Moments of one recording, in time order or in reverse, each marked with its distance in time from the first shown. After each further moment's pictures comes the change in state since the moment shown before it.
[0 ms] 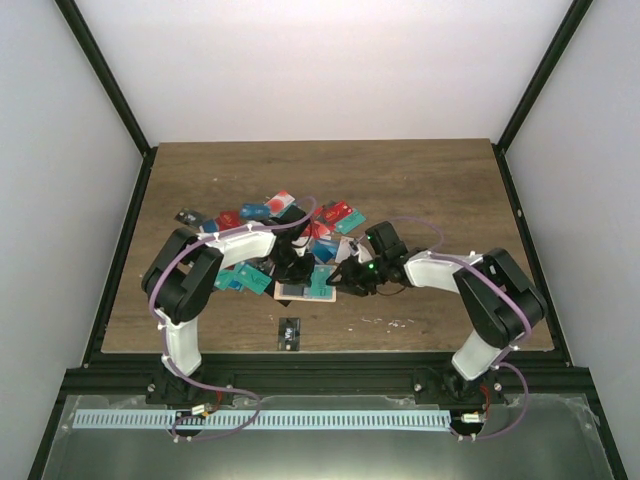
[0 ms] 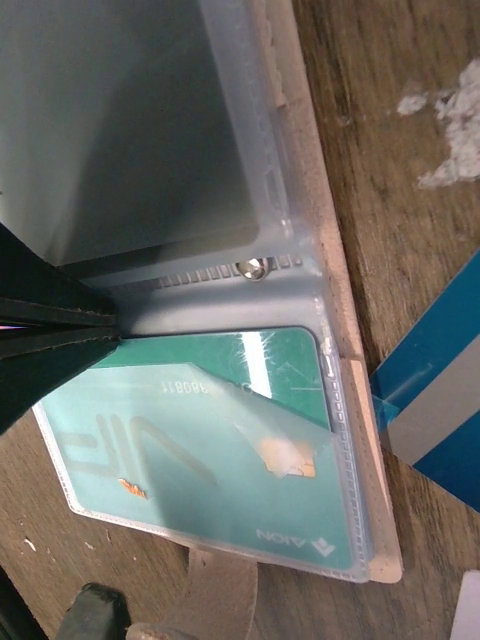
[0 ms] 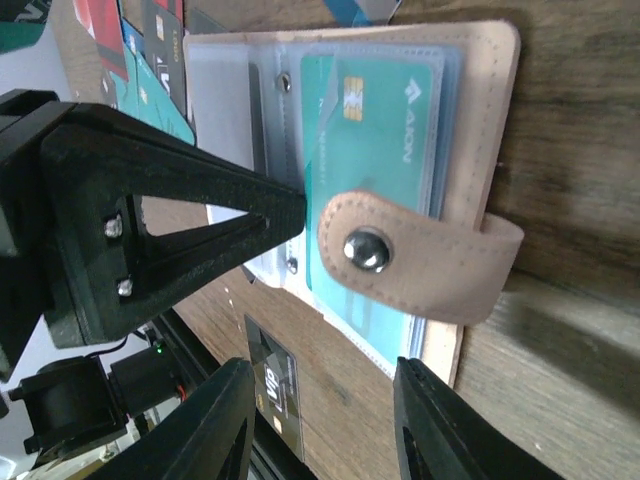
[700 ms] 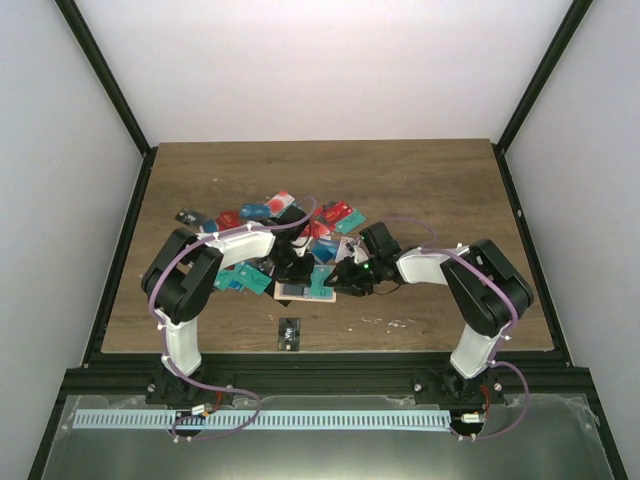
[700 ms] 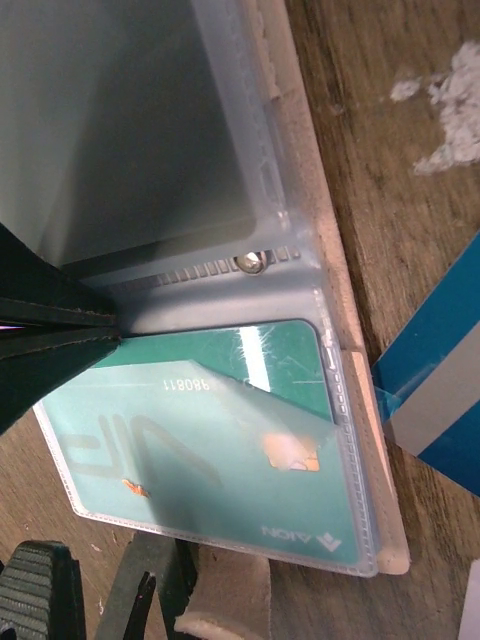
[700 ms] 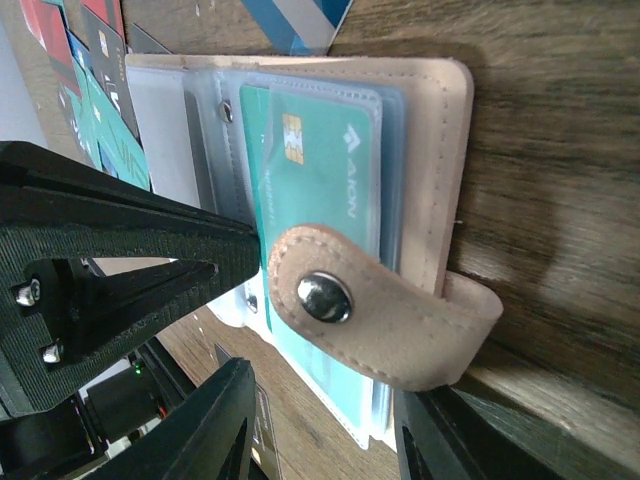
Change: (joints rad) left arm 0.006 0.000 -0.010 0.016 0.014 0.033; right arm 0.014 0.100 0.046 0.008 0.030 0.006
